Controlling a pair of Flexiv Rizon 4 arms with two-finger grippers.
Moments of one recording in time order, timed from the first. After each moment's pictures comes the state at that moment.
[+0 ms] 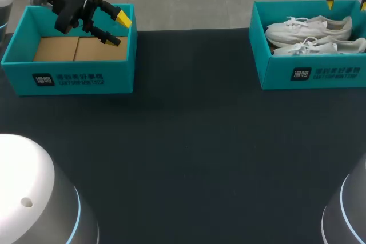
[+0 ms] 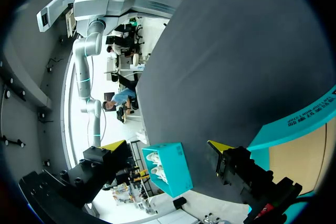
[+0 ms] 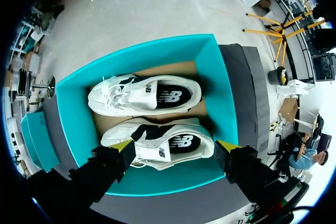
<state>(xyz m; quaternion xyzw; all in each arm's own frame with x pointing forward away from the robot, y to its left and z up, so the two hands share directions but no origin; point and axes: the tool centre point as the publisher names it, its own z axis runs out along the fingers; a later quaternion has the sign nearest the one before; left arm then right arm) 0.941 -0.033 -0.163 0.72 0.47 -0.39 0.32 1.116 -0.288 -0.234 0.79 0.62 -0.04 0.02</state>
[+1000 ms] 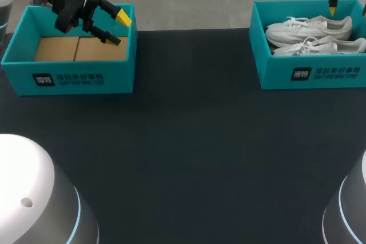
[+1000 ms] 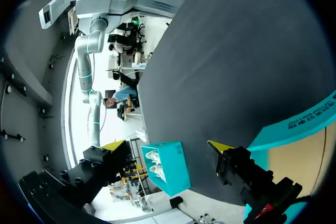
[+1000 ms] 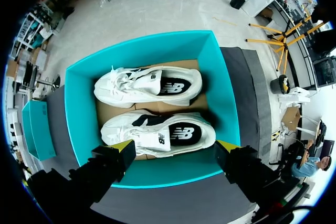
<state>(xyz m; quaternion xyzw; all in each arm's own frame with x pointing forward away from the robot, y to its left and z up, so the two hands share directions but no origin) 0.946 -0.033 -0.160 0.70 0.49 -0.40 0.32 1.081 -0.280 -0.229 0.77 0.63 0.00 0.05</state>
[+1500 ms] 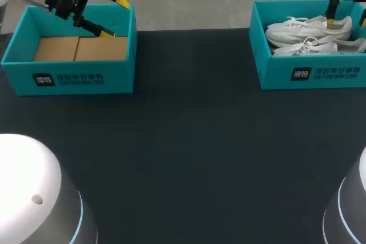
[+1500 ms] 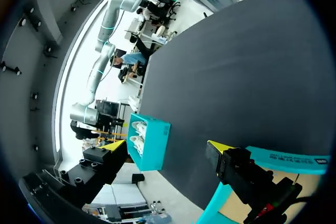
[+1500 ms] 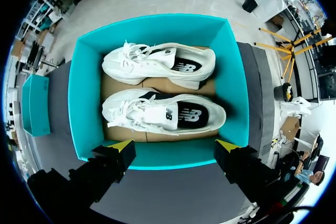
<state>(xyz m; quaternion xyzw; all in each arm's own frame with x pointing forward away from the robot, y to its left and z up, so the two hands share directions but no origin) 0.970 -0.019 -0.146 0.56 0.67 -0.40 0.28 1.037 -0.261 -0.240 0.73 0.68 -0.01 0.04</state>
